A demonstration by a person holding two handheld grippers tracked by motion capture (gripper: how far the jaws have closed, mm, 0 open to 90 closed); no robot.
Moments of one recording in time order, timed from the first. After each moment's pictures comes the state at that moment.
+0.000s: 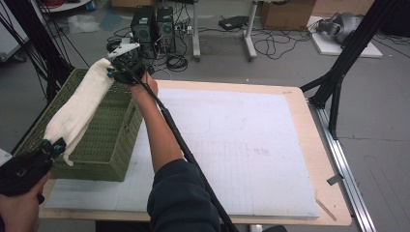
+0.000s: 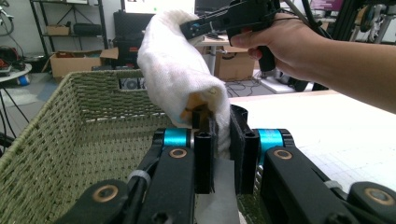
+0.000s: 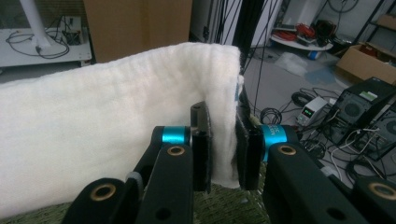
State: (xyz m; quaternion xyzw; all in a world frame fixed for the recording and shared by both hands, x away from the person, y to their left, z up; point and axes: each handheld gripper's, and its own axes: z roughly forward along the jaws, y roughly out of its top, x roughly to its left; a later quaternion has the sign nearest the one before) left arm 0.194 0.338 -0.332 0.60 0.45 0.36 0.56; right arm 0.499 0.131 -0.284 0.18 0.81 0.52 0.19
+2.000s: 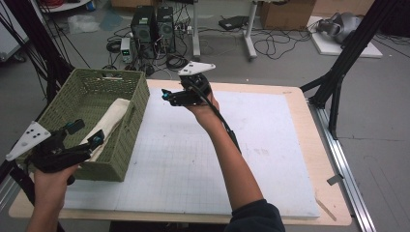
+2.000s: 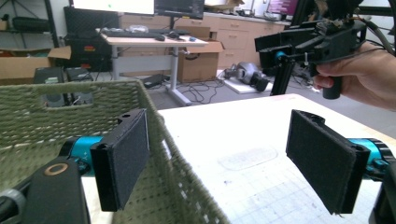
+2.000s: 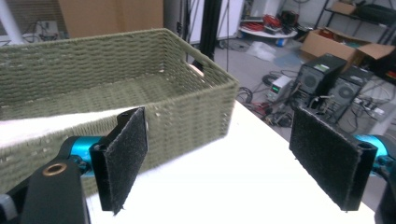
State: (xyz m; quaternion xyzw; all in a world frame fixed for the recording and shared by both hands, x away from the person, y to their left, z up) left arm 0.243 0.282 -0.320 0.62 0.40 0.30 0.60; right arm 0.435 -0.053 -0.290 0.24 0.79 0.52 0.22
